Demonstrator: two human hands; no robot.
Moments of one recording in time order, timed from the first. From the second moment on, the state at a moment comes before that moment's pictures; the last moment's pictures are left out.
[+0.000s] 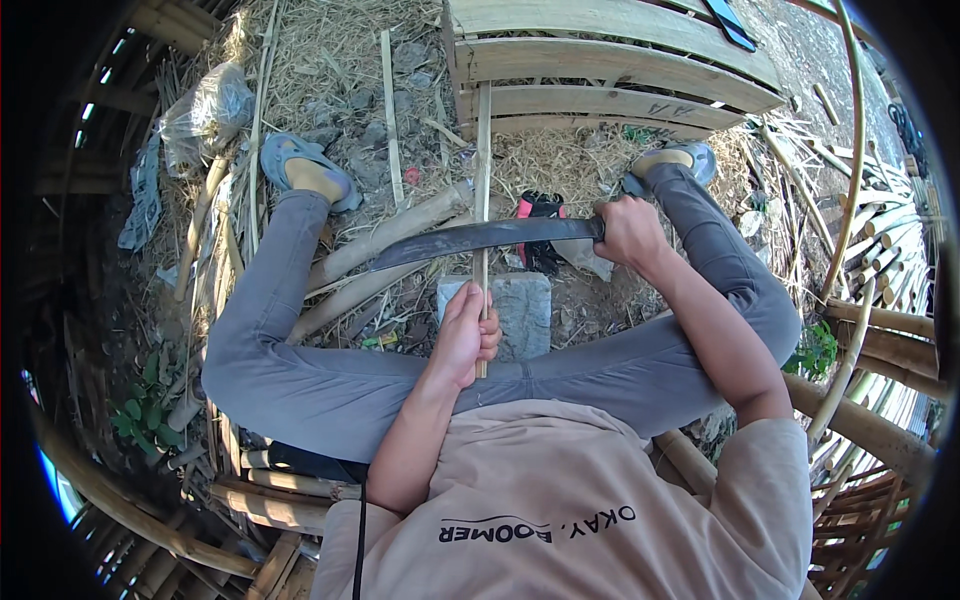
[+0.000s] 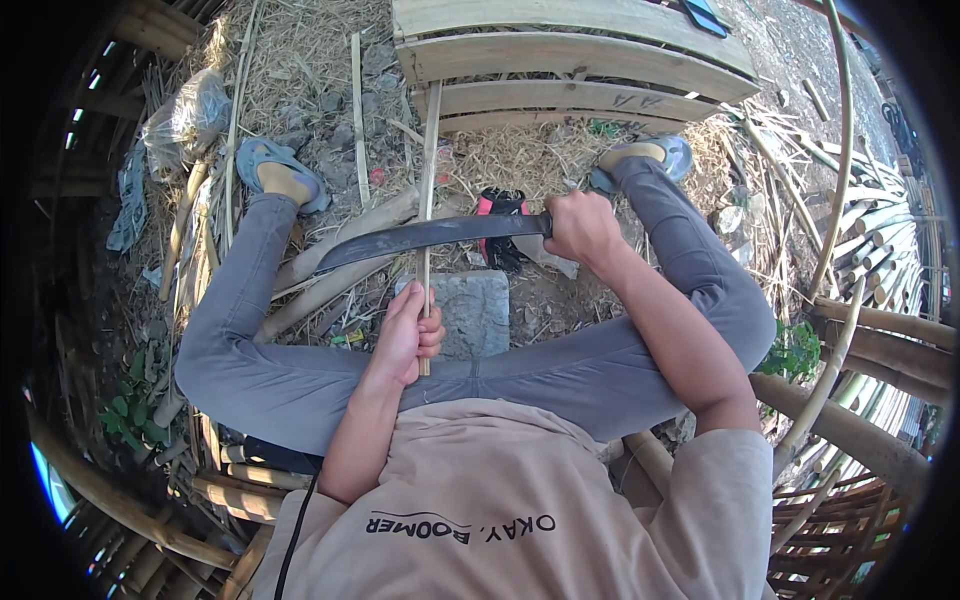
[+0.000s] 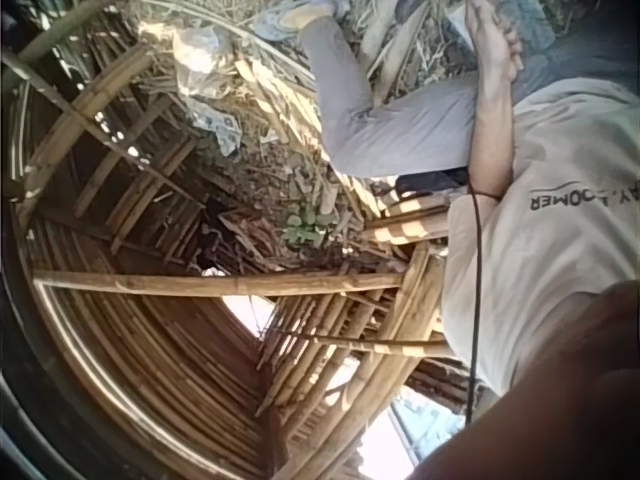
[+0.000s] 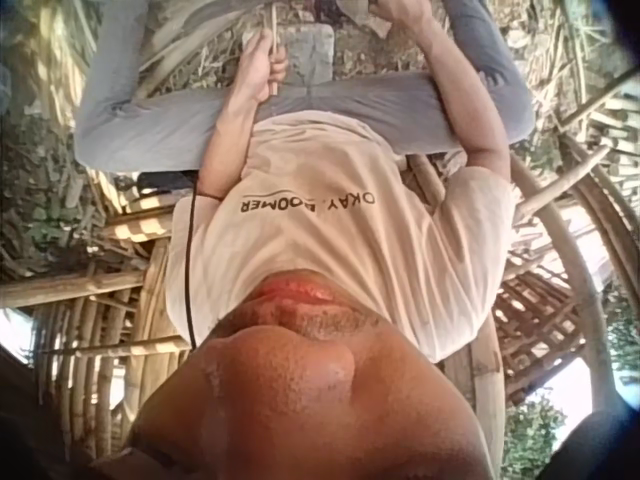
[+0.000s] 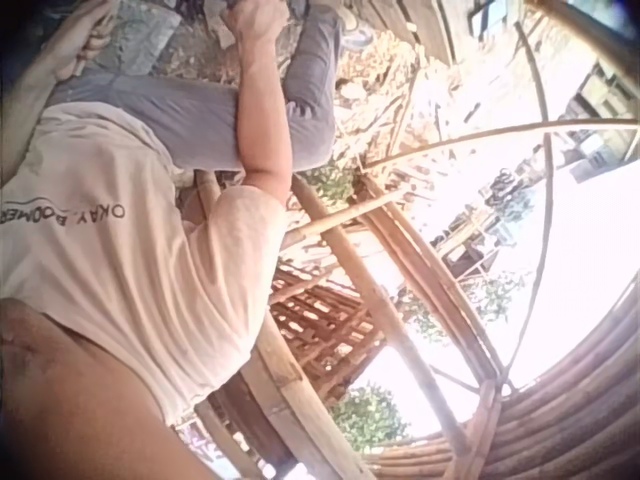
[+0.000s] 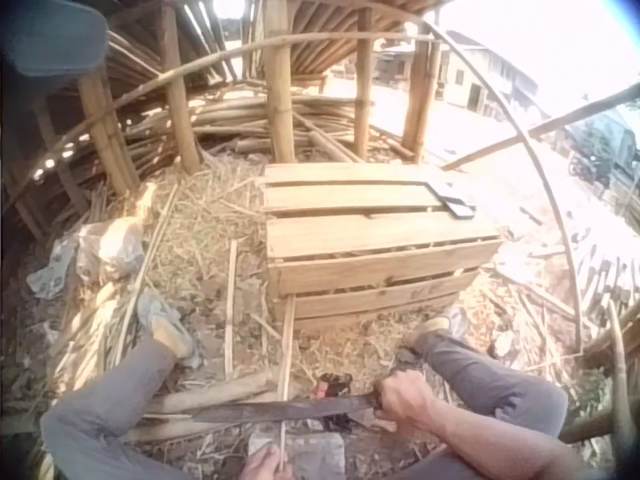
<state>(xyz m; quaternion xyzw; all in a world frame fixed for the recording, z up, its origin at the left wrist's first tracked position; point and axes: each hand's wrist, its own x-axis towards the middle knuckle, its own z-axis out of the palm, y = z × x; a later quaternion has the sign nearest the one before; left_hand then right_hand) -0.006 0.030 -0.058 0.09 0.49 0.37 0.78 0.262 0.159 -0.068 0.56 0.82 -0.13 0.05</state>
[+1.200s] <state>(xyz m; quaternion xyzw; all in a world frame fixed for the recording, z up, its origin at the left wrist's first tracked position) -0.014 0.033 -0.064 0.07 0.44 0.36 0.82 0.278 0.181 -0.085 0.60 0.79 -0.11 0.01</state>
